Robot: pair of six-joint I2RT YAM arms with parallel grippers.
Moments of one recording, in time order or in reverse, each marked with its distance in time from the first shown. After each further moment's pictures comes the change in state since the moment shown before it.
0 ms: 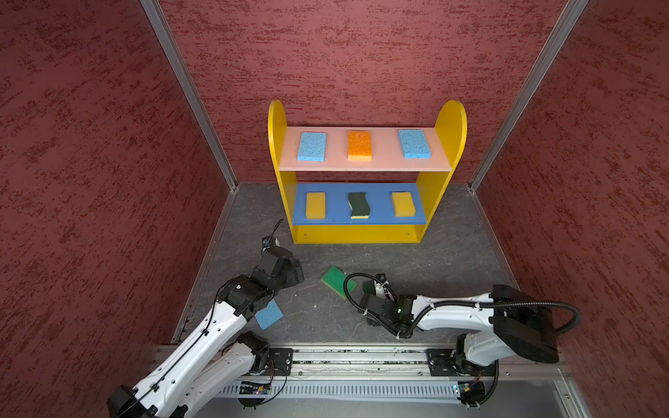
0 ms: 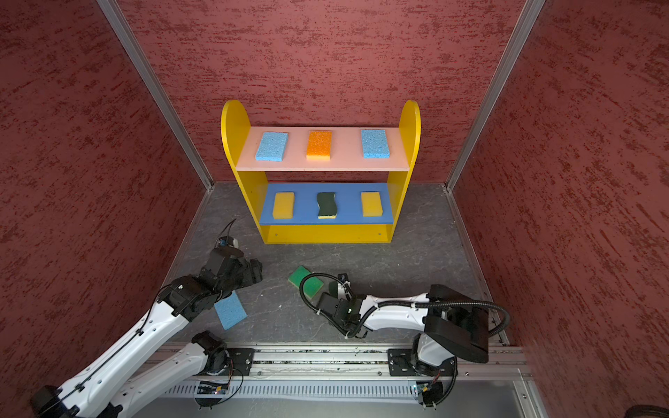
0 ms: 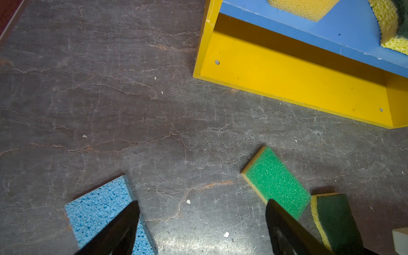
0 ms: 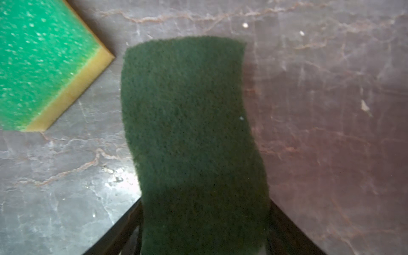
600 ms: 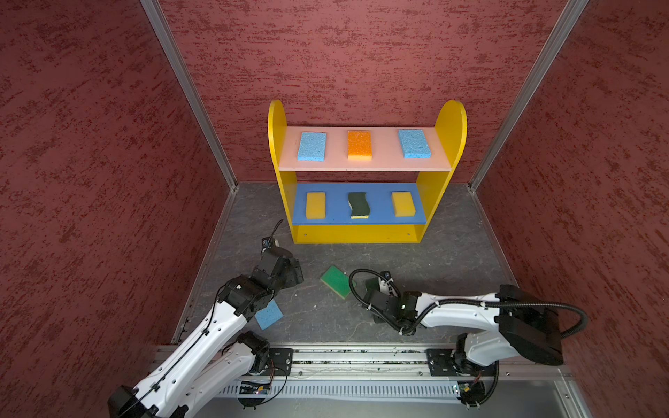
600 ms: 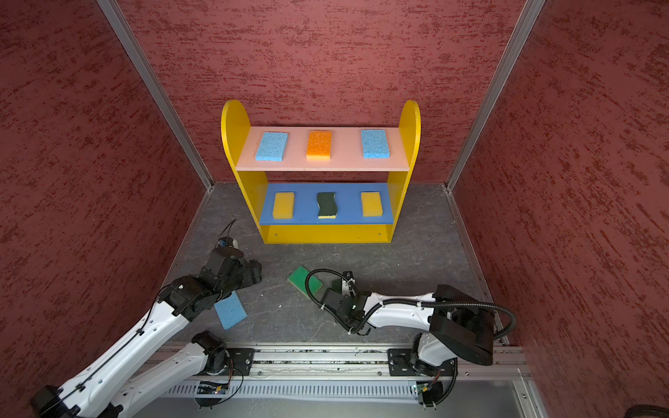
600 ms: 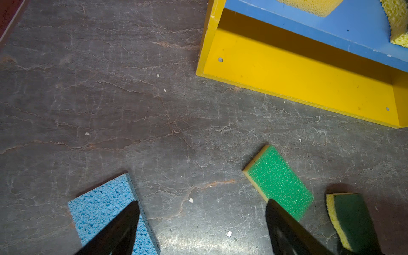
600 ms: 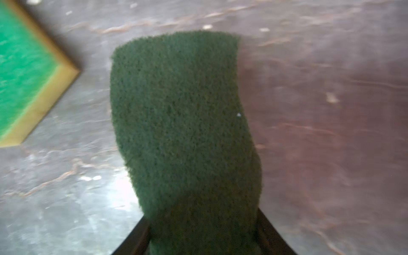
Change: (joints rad) left arm 0.006 0.001 -0.004 -0.006 -0.001 0.000; right arm -0.082 -0.129 -0.078 -0.033 -0.004 0.036
